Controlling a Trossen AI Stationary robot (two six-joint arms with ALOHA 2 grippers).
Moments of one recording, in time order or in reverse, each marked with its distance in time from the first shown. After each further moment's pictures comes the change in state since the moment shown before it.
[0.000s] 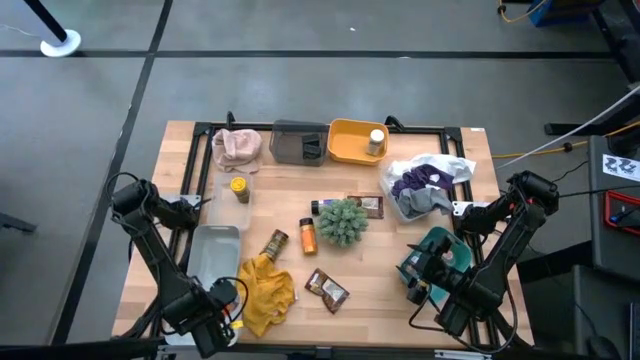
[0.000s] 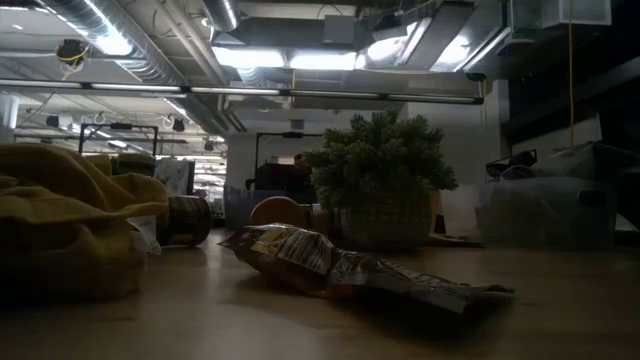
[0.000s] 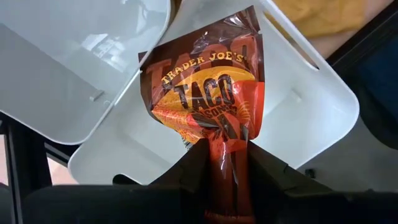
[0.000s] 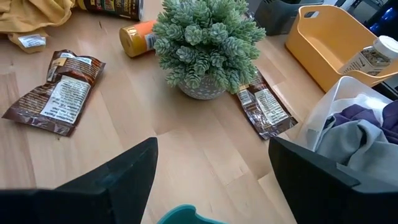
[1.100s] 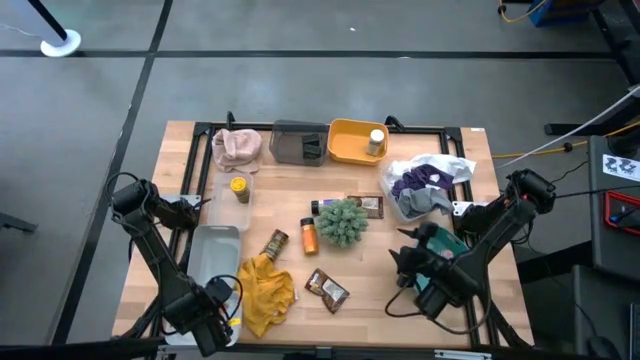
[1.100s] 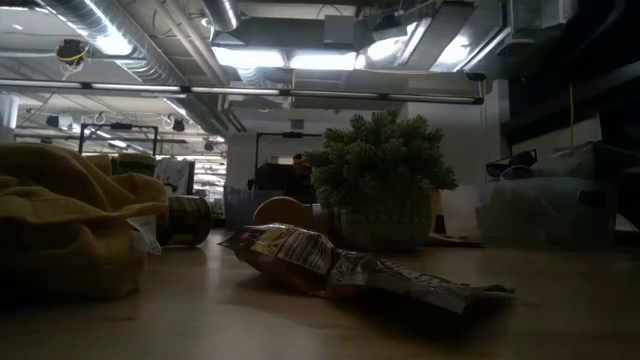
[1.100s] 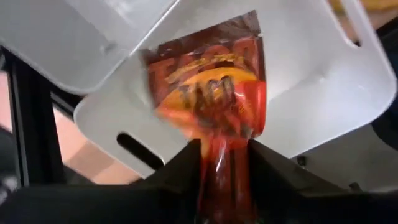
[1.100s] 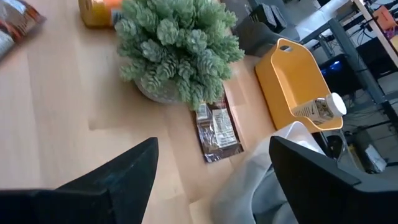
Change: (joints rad) left arm 0.001 0.001 0.000 -0.024 0.130 -0.124; right arm -0.172 0.000 0.000 0.006 0.002 -0.476
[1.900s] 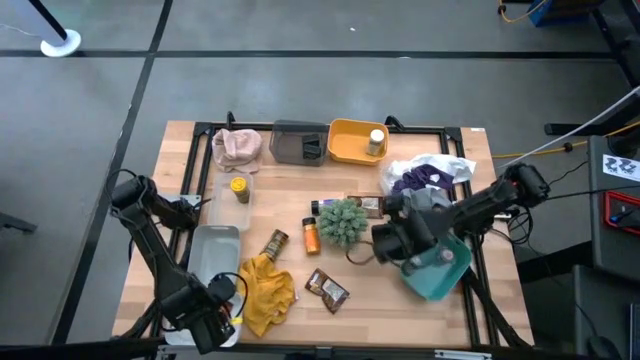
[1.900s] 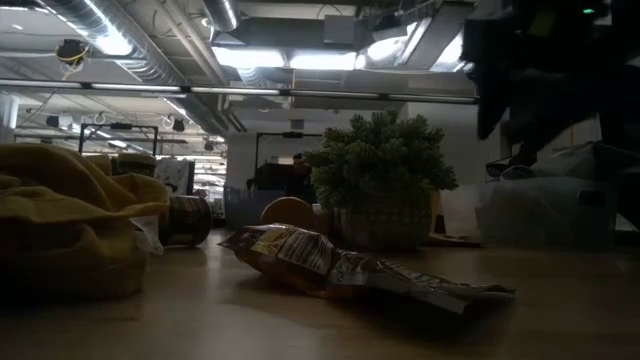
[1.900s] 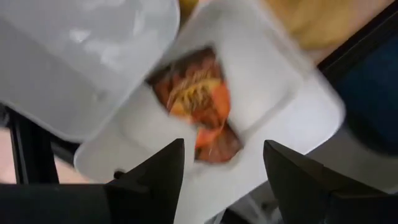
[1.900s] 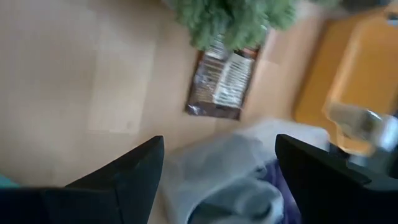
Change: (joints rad) left arm 0.009 -0.042 0.003 0.009 -0.149 0.094; right arm -0.457 -0.008 0.000 0.114 -0.405 -0.927
